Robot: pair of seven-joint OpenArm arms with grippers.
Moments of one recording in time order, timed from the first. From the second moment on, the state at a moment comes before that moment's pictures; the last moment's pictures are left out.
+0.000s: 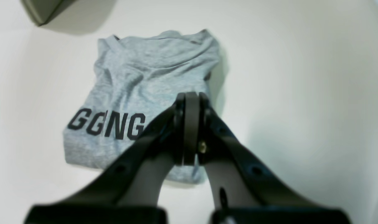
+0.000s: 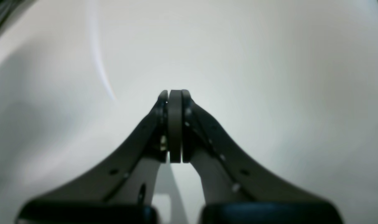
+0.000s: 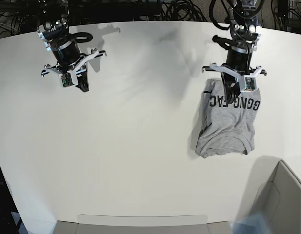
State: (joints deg) left arm 30.3 -7.0 -10.0 117.0 -13.0 -4.3 18.6; right arm -31.2 16.6 1.6 119.7 10.1 7.9 -30.1
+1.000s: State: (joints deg) left arm 61.2 -7.2 -19.2 94.0 -22.0 -4.2 13.5; right arm -55.9 33.9 -18.3 72.7 23.1 -1.9 9.3
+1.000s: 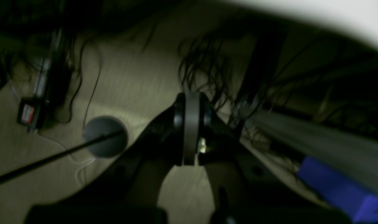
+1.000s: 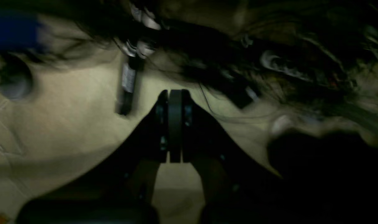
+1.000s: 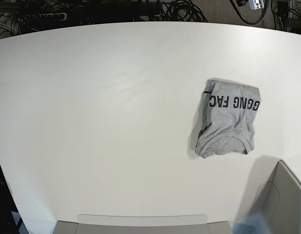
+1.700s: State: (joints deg) left arm 29.8 -11.2 2.5 32.1 -22.0 9.1 -2.8; right arm -20.5 23.9 -43.7 19.1 23.0 -2.2 18.2
